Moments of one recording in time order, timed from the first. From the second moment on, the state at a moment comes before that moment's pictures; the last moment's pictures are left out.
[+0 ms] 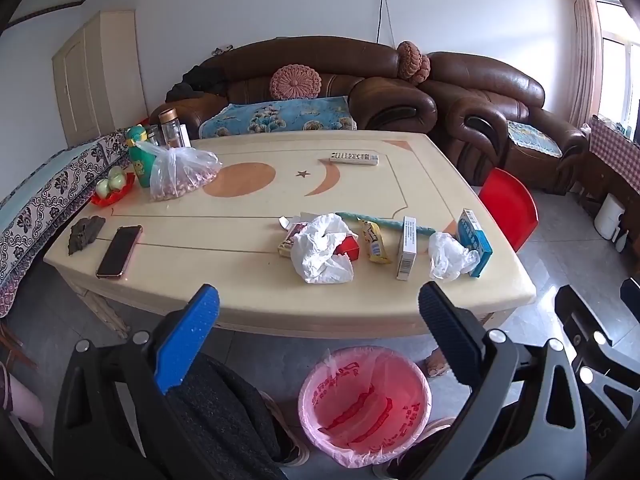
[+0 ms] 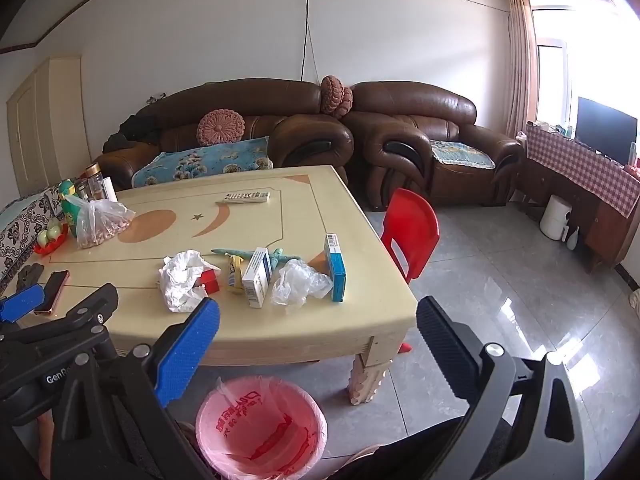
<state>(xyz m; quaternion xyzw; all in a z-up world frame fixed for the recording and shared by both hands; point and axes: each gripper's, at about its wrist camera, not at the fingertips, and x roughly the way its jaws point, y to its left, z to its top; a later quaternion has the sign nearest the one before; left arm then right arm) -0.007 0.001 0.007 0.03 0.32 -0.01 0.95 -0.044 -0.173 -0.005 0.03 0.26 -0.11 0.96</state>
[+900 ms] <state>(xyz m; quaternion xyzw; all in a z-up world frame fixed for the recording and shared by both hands) -0.007 0.002 0.001 0.02 0.33 -0.01 0.94 -0.042 -0.173 -0.006 0.04 0.26 -0.11 0.96</state>
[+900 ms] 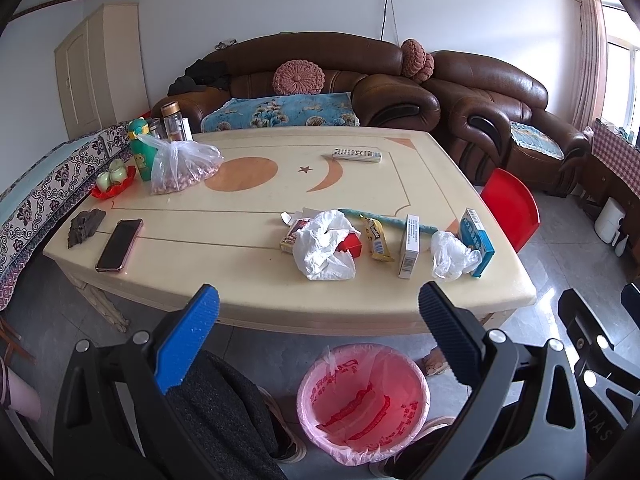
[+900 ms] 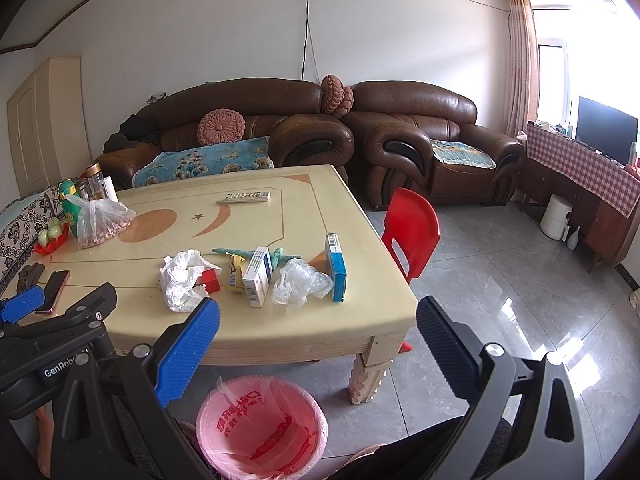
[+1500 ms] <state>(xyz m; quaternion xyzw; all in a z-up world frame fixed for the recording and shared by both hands) -0.007 0.003 -0.001 0.02 0.33 -0.01 0.94 -0.046 -0.176 -0.005 0.04 0.26 -0.11 0.96</state>
